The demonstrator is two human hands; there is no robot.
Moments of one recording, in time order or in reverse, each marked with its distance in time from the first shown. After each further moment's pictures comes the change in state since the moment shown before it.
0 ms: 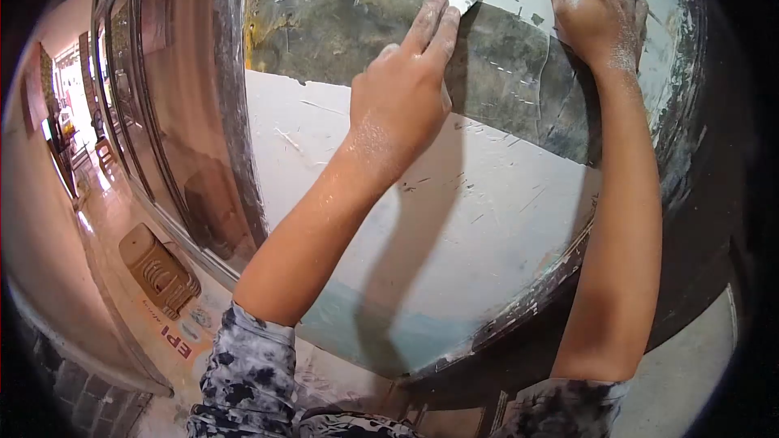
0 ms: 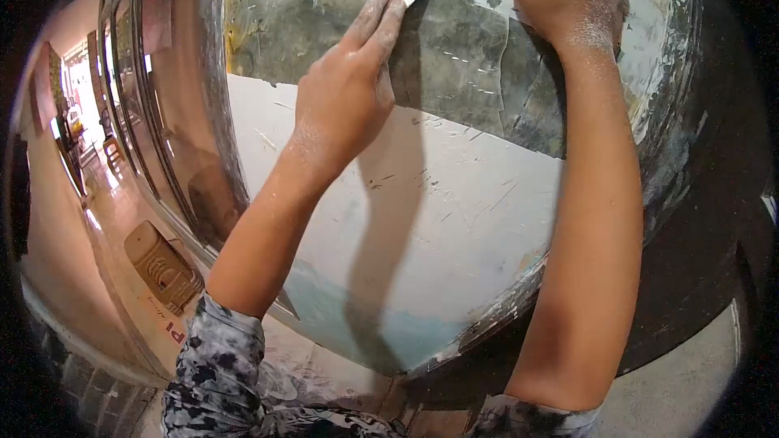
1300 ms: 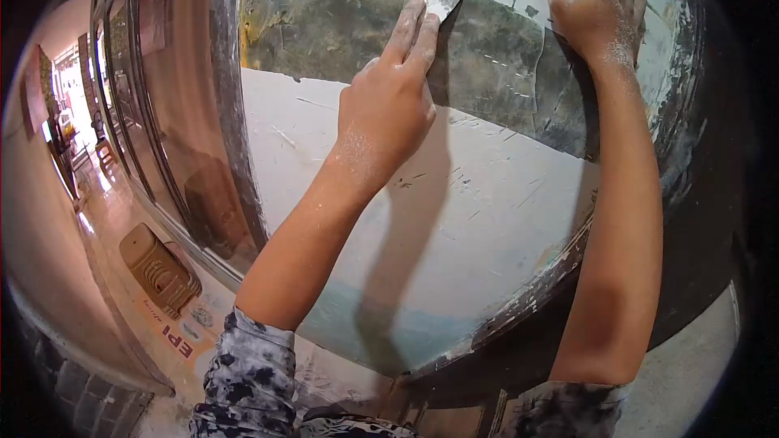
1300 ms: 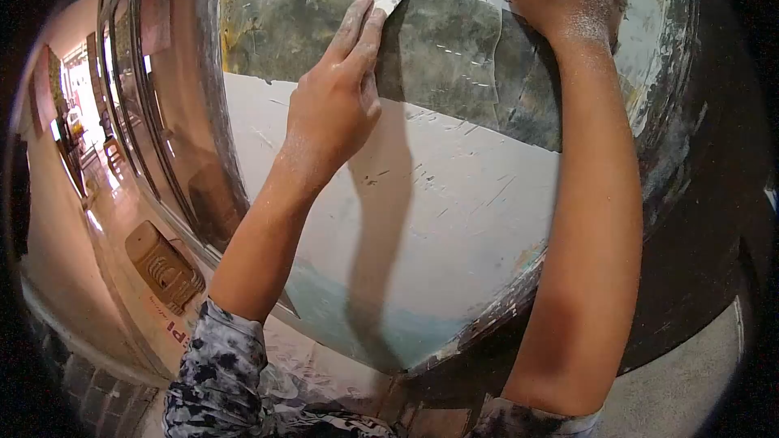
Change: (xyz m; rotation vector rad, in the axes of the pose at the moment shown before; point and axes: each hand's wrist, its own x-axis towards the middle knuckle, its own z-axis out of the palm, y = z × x) left_hand -0.012 -0.002 0.000 -0.052 -0.102 -0.076; right_hand -0.003 0.001 -0.001 0.013 0.029 0.013
